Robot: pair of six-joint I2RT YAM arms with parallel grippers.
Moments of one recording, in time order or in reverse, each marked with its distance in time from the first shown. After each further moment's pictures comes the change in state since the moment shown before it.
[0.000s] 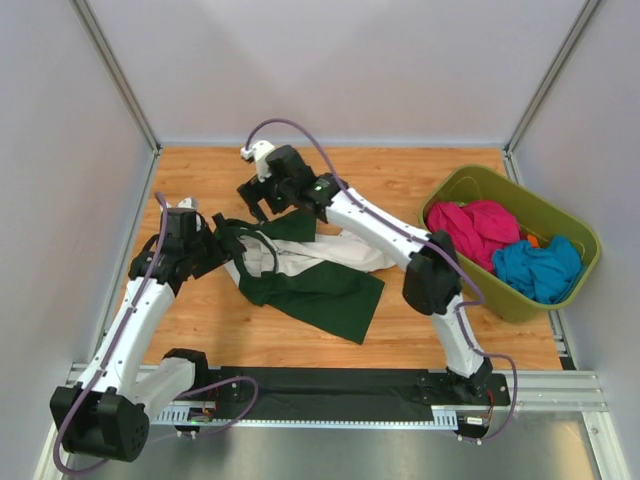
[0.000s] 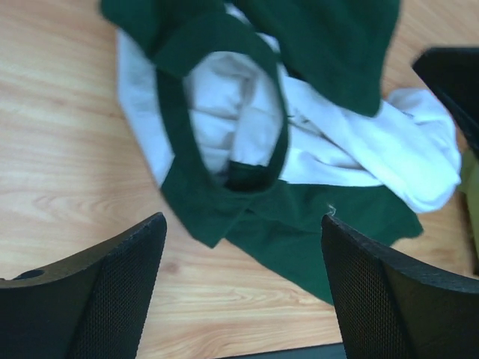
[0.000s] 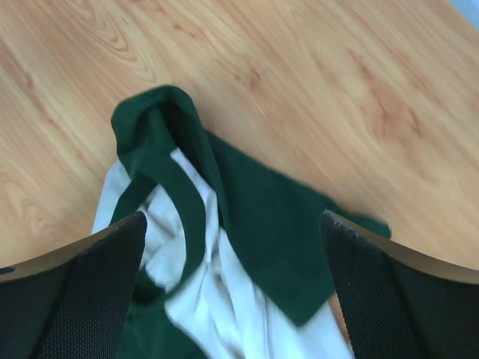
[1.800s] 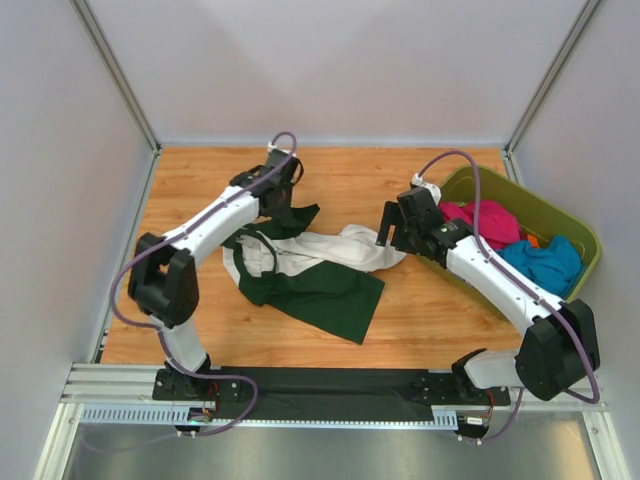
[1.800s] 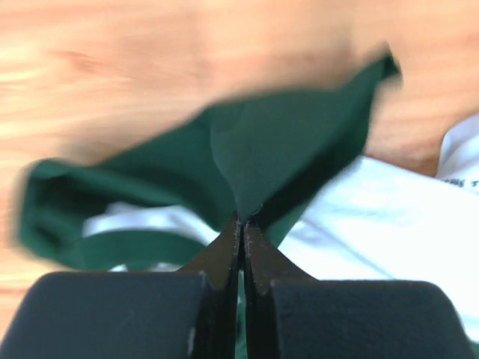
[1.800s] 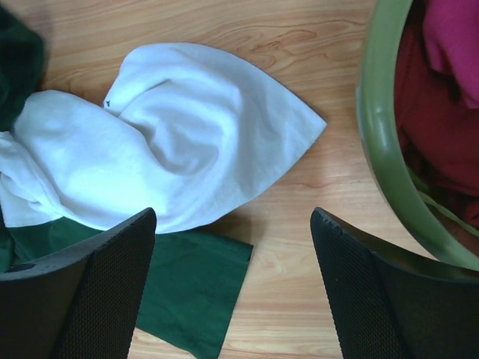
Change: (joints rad) left arm -0.410 0.870 0.667 0.021 -0.381 0.320; right arm -0.373 -0.888 -1.110 -0.089 0.194 0.627
